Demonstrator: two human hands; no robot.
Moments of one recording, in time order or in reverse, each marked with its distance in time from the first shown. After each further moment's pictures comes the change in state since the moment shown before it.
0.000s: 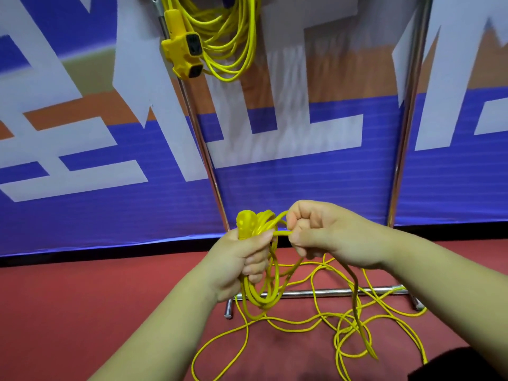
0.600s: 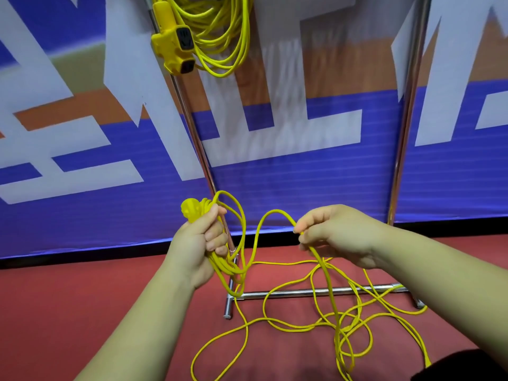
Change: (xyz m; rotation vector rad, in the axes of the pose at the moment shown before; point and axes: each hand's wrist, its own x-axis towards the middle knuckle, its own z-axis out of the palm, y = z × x) left_hand 0.014 0.016 -0.041 -0.248 0.350 0.149; right_hand 0.005 0.017 -0.012 0.070 0.346 0.381
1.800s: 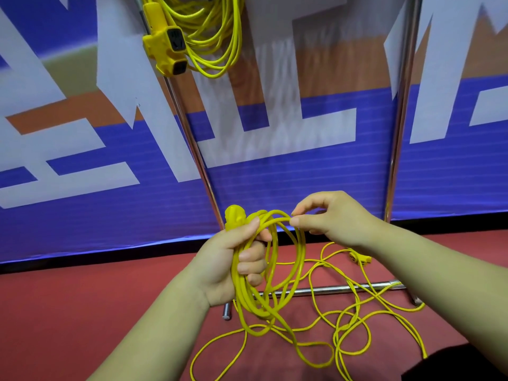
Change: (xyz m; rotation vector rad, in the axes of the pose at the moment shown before) left_hand -0.026 -0.011 0.038 0.055 -0.429 -0.383; right_hand 0.011 0.000 -0.015 -0.299 0.184 -0.305
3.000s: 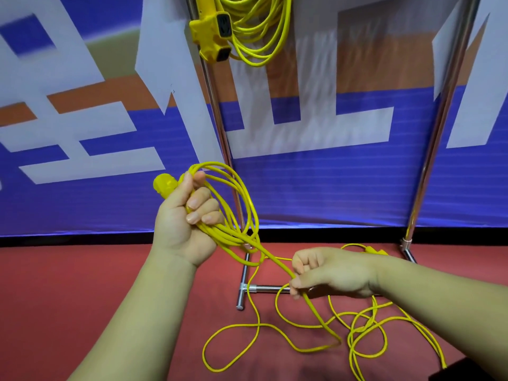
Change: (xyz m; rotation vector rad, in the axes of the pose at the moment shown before) left_hand -0.042 0.049 -0.056 -0.404 0.180 0.594; right_hand -0.008 0.041 0.080 0.313 -0.761 0.215
